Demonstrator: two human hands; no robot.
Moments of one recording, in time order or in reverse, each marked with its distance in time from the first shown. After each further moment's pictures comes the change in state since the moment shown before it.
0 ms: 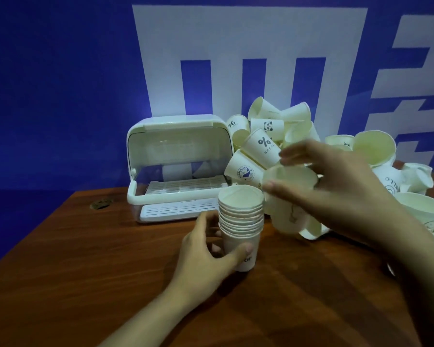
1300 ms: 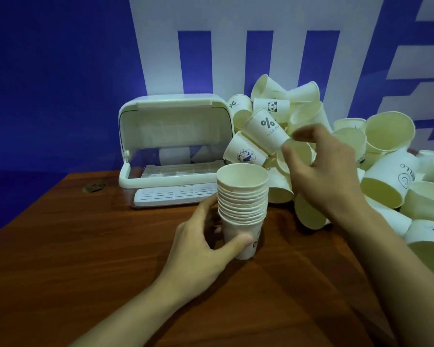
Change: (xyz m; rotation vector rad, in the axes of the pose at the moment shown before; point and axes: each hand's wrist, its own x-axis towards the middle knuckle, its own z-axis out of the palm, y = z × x) left_hand -0.003 0.003 0.002 0.047 -0.054 0.074; right_hand 0.033 0.055 0.056 0.006 0.296 0.103
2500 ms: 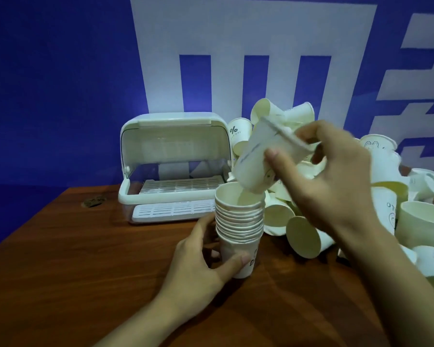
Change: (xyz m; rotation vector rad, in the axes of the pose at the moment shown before) left_hand 0.003 -0.005 0.004 -0.006 0.033 -0.027; right_hand -0.006 -0.042 -0.025 0.097 0.219 -0.216
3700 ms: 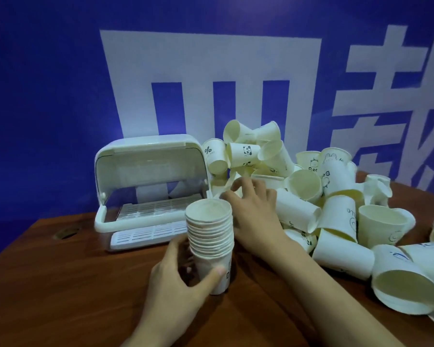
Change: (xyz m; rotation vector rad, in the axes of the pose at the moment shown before) left_hand 0.001 0.001 0.001 0.003 0.081 0.013; right_hand -0.031 0.055 0.076 -0.538 -0.432 -0.134
